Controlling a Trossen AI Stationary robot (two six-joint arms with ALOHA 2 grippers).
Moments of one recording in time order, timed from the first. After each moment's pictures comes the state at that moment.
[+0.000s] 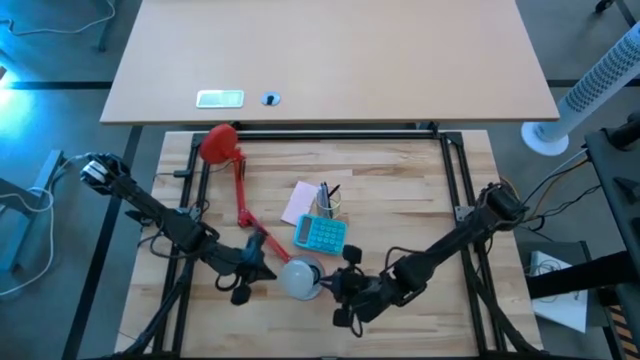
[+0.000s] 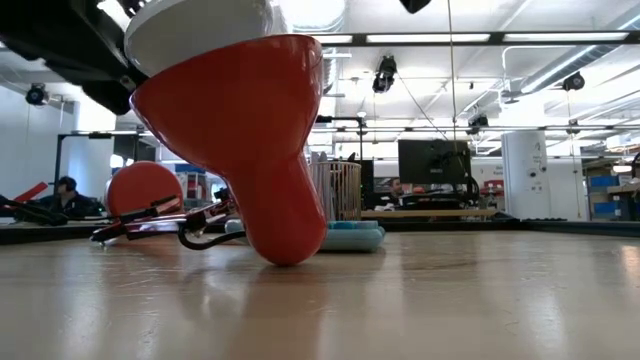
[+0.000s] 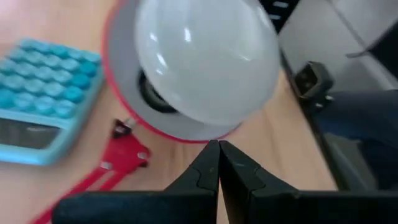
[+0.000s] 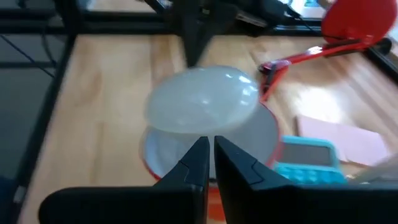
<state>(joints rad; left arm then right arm) -0.59 1.17 0.59 -0.03 -0.22 -0.46 0.60 1.81 1.38 -0.24 0.67 0.35</state>
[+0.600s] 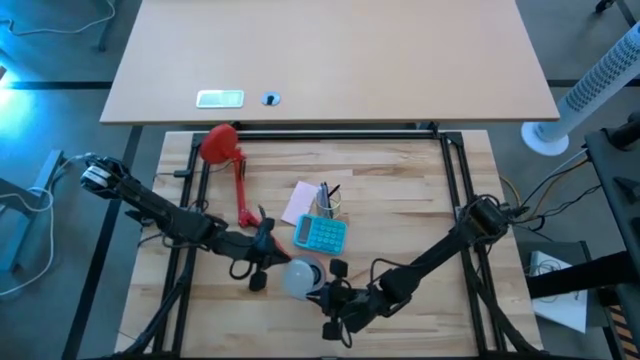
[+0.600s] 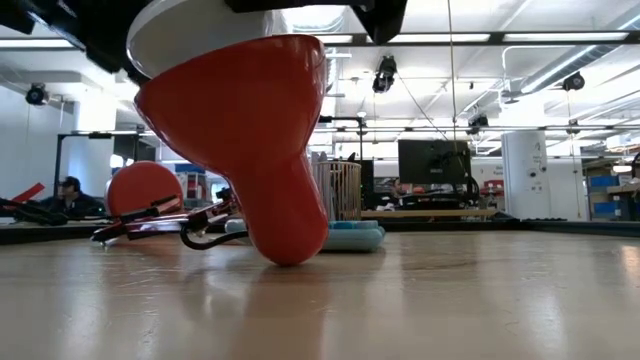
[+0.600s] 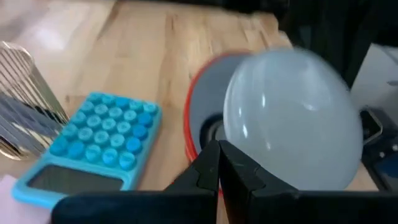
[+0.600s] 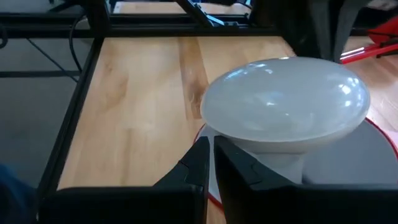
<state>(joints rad) -0.45 1.20 0.59 0.12 -0.27 -0.30 0.60 1.97 1.42 -0.02 0.62 0.33</state>
